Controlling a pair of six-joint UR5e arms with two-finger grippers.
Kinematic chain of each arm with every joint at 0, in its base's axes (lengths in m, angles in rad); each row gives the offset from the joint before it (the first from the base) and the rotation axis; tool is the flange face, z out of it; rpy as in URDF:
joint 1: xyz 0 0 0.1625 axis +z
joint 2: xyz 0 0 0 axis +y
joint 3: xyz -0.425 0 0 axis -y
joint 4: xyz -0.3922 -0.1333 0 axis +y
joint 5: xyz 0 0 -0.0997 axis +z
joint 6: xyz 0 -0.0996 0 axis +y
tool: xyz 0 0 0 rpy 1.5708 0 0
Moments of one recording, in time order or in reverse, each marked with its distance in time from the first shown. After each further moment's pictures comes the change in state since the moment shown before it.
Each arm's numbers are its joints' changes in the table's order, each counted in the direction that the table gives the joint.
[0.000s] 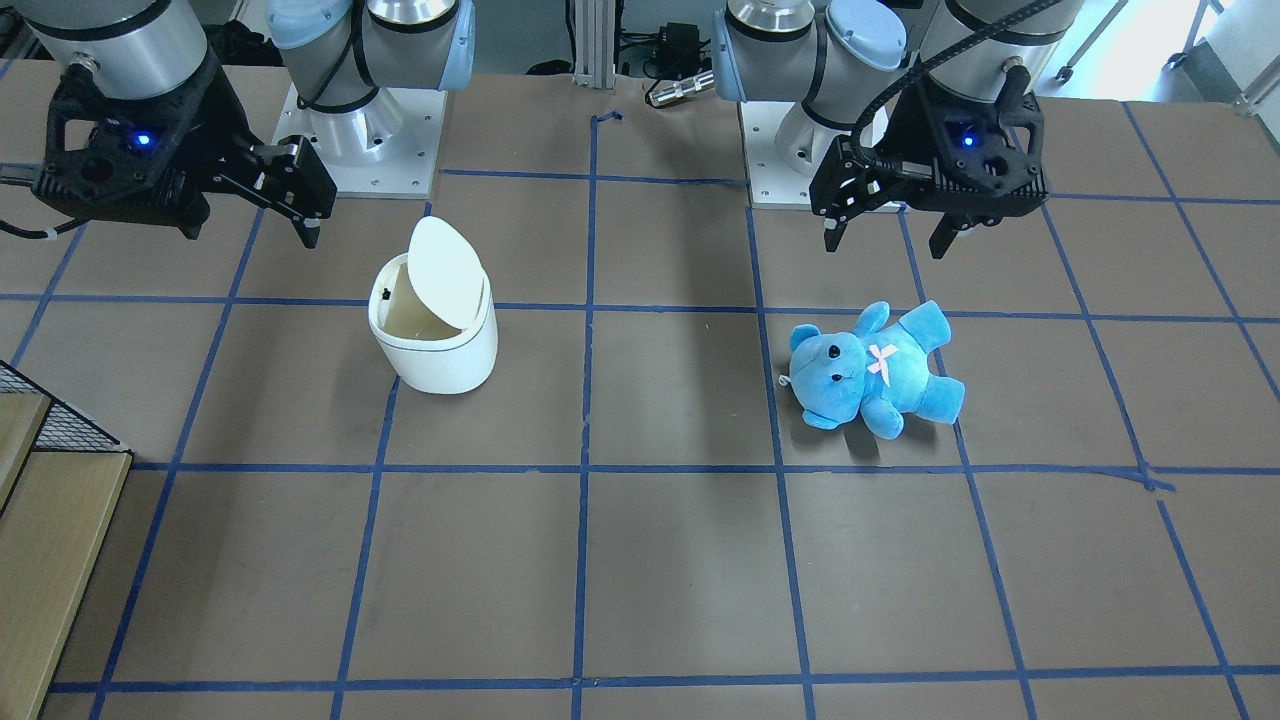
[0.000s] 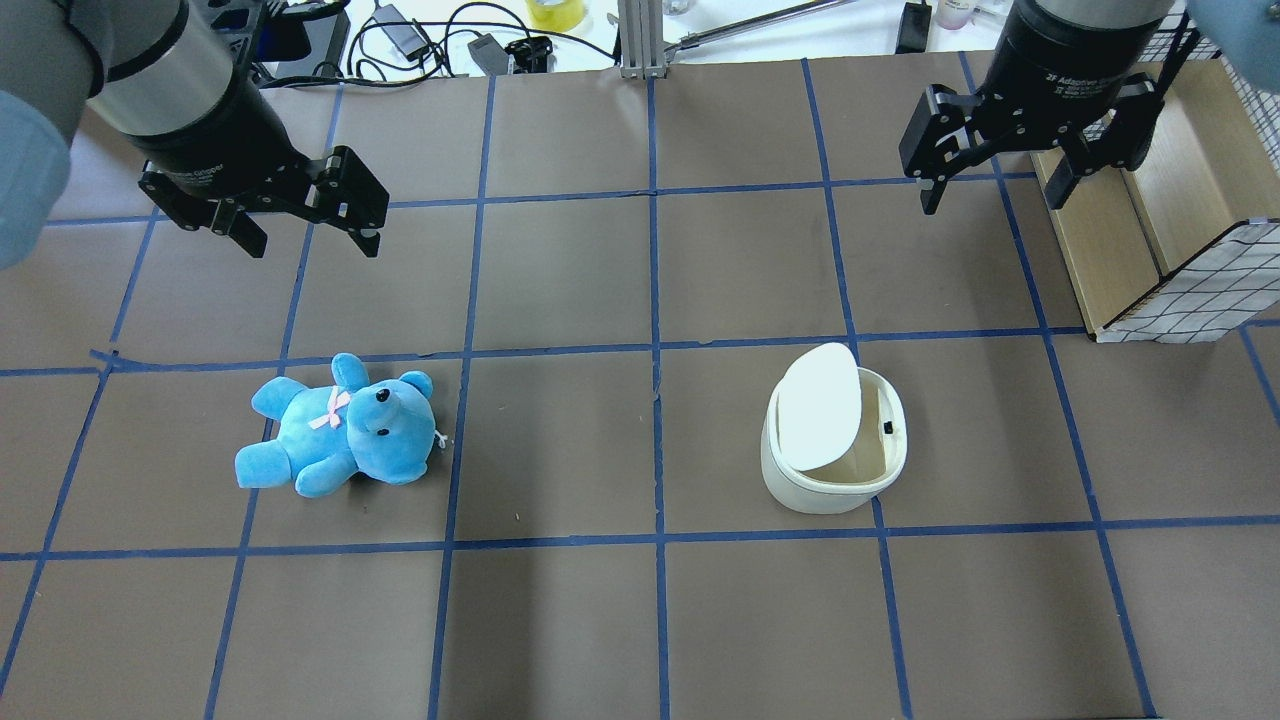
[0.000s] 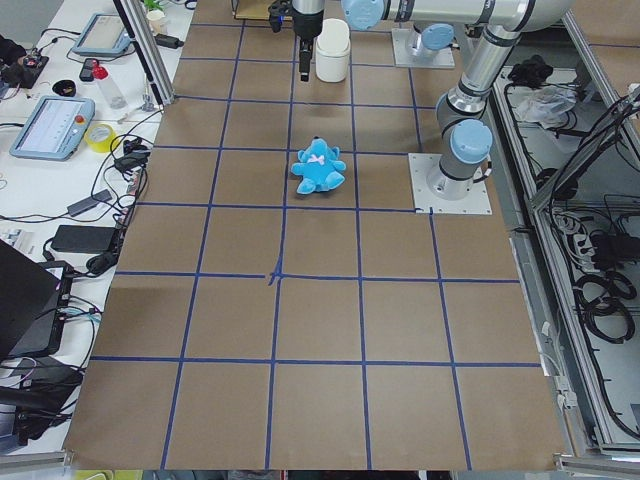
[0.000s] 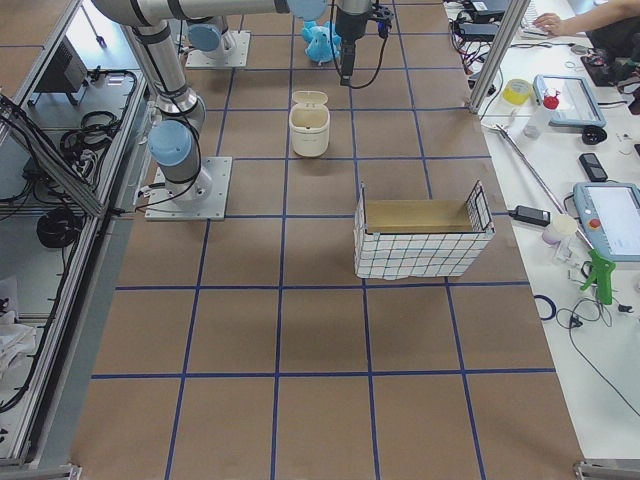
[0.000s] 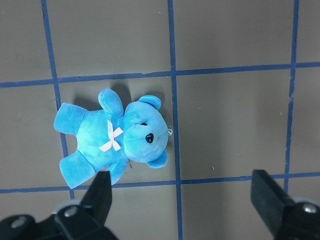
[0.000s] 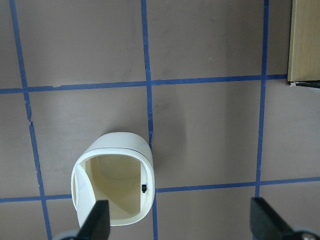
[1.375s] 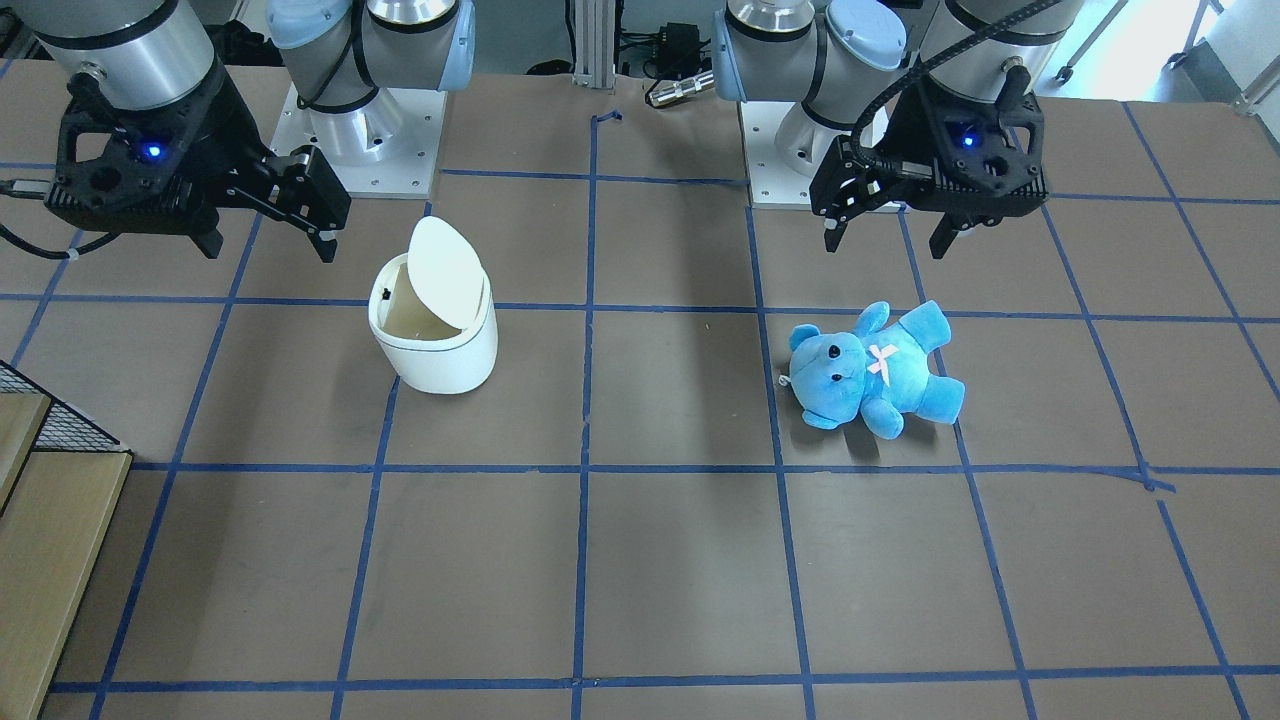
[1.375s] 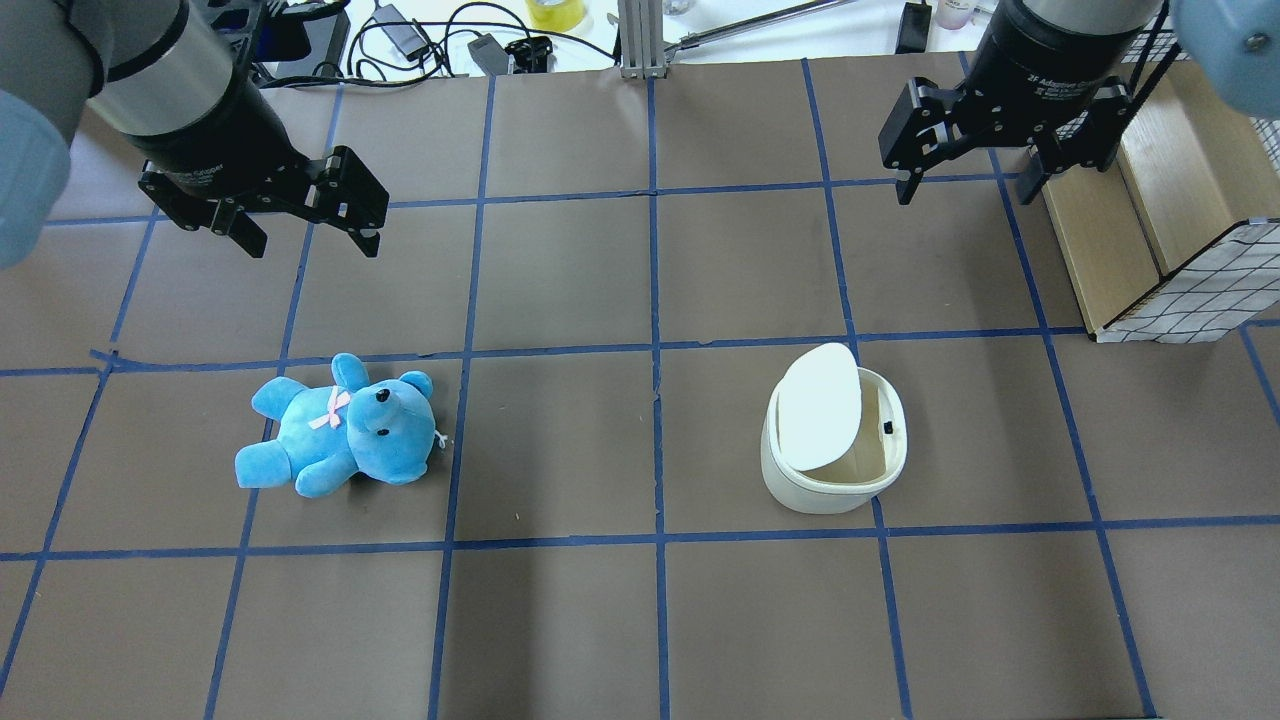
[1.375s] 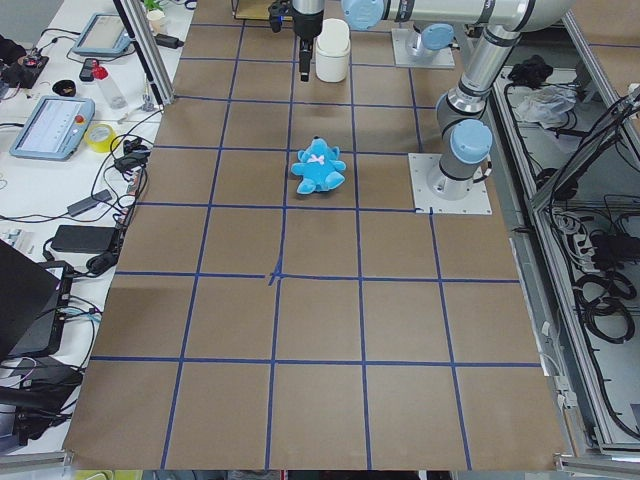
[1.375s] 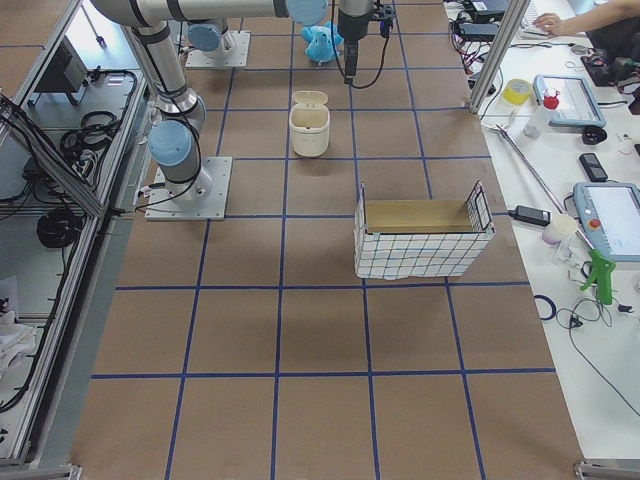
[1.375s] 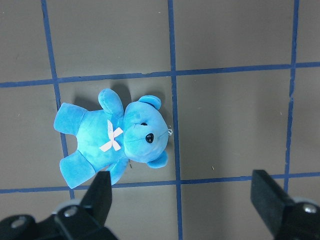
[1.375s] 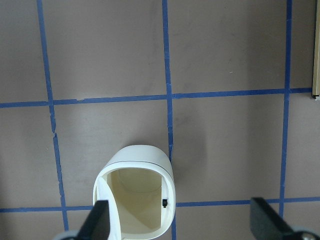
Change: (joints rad) left arm 0.000 0.000 0.000 0.000 -0.001 0.000; right arm 0.003 0.005 0.026 0.068 -0.070 -0.014
